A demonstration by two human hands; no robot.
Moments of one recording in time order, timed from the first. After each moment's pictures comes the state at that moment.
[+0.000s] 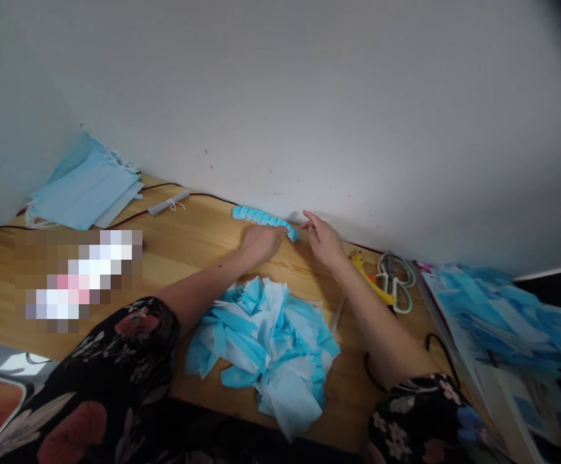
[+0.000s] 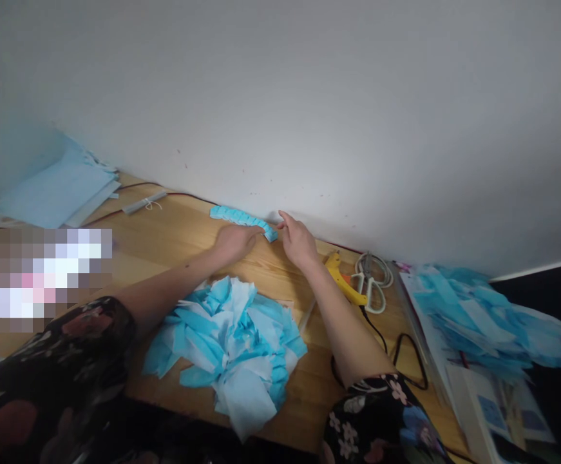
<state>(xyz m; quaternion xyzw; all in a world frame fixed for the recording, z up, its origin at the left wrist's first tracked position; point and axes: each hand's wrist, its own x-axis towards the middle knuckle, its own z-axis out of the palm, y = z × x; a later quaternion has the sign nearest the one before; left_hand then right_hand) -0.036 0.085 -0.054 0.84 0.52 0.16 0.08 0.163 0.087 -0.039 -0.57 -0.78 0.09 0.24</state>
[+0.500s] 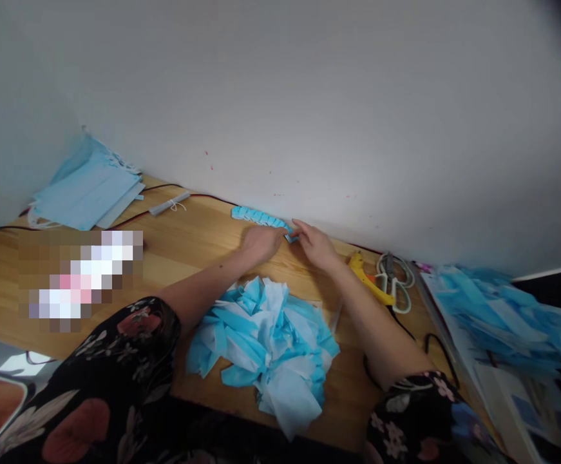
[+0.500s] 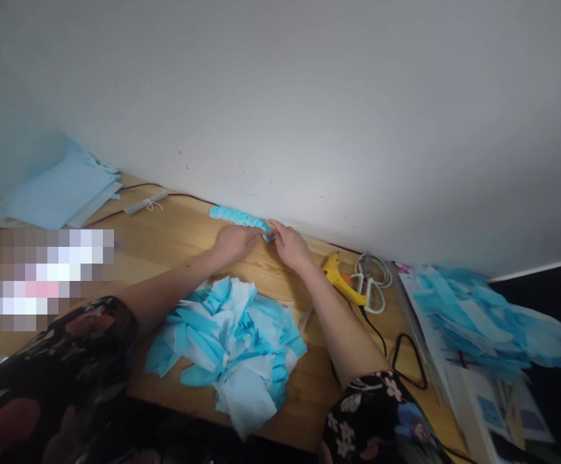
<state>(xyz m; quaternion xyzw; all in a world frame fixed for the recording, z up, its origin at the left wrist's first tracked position) -0.035 0.087 -0.056 0.83 0.52 0.17 0.09 0.160 0.091 -0.051 -0.53 -0.80 0.13 0.23</state>
